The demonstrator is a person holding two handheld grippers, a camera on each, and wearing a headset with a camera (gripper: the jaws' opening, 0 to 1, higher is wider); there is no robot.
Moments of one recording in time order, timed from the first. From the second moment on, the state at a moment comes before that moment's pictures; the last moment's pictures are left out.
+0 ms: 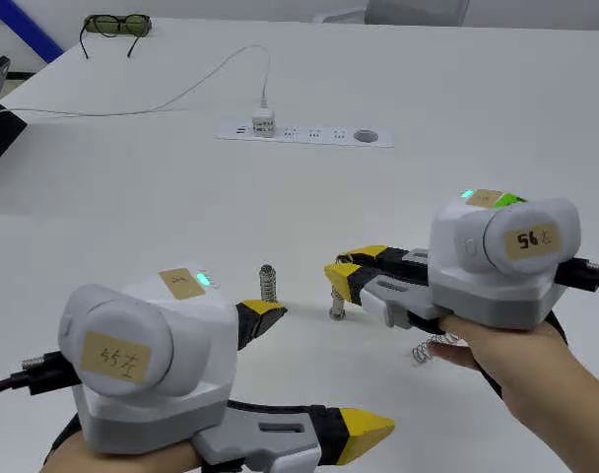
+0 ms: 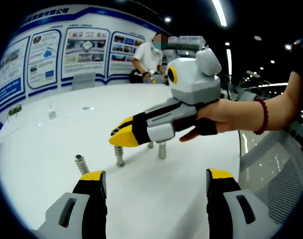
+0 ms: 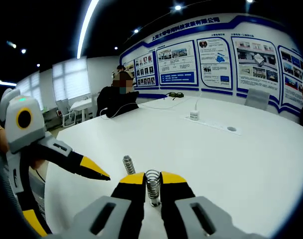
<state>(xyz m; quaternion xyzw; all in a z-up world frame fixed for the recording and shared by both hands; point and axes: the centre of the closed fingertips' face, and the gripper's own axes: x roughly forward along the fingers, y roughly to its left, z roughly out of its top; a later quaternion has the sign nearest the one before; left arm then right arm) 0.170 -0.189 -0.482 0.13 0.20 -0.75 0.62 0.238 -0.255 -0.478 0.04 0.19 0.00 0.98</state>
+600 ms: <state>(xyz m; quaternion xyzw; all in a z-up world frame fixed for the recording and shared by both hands) 0.171 -0.188 -0.482 0.13 0.20 -0.75 0.62 0.237 -0.254 -0.498 0.05 0.22 0.00 0.98</state>
